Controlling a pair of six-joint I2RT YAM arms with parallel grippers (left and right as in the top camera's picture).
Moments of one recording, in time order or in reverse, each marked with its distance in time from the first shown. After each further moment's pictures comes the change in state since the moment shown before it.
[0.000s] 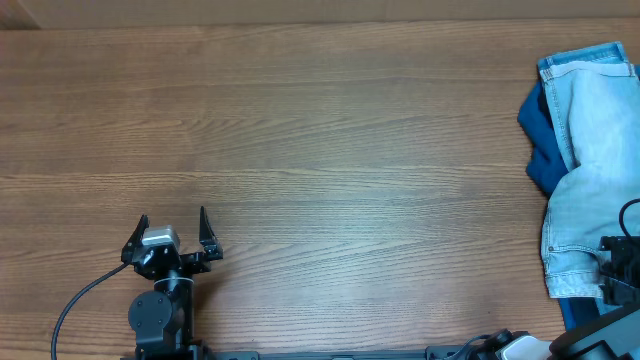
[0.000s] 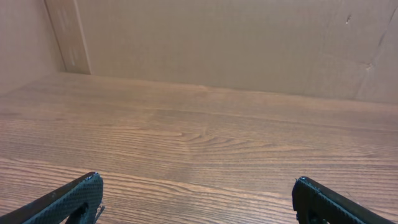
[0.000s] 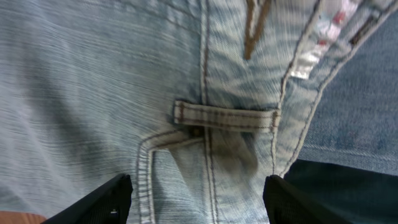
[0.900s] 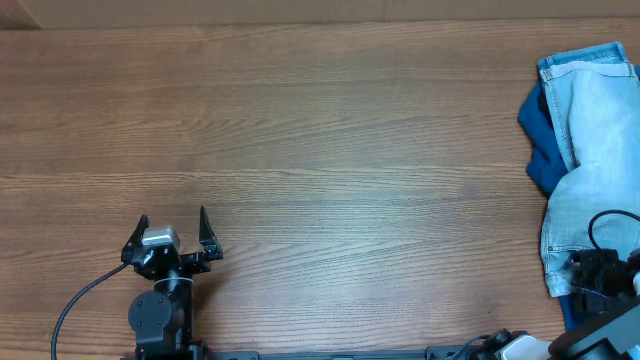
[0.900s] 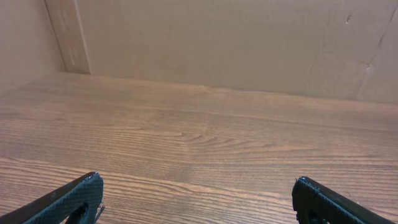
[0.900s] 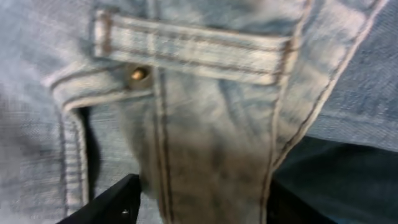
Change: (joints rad) left arm 0.000 0.000 0.000 0.000 0.000 0.000; right arm 0.038 -0.003 -0.149 0.066 -0.026 -0.065
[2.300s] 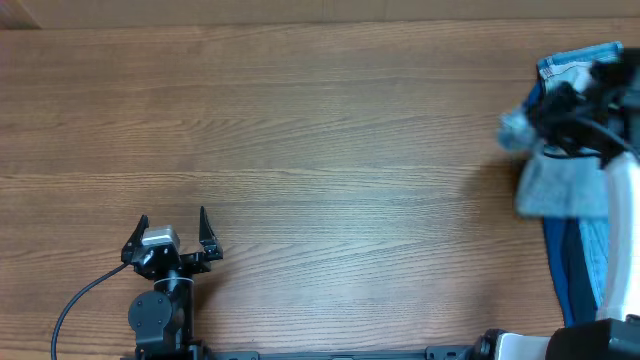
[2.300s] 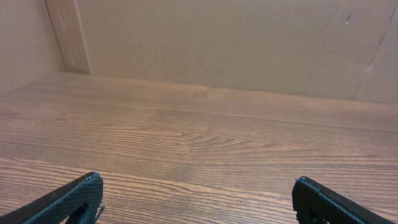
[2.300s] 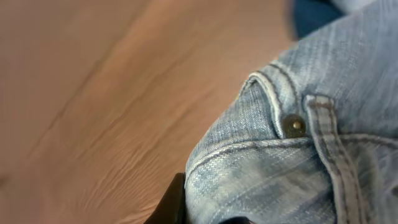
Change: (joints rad) left arm 0.000 0.000 0.000 0.000 0.000 0.000; right arm 0.768 0.008 0.724 -0.175 -0.150 -0.012
